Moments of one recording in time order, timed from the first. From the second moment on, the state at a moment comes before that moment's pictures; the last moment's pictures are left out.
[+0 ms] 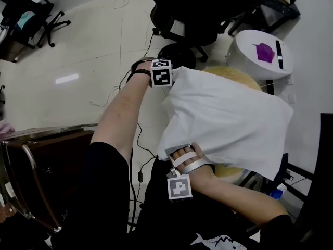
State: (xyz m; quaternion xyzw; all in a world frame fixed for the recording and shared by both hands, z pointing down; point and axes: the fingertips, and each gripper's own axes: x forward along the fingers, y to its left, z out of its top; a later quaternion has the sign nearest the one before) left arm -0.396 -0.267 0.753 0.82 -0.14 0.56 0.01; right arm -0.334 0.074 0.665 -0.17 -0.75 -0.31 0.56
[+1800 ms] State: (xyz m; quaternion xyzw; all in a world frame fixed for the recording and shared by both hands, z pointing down) left arm -0.396 -0.317 0.786 0.80 -0.02 0.60 -0.01; right arm -0.349 0.106 0.569 -0.21 -0.87 0.09 0.43
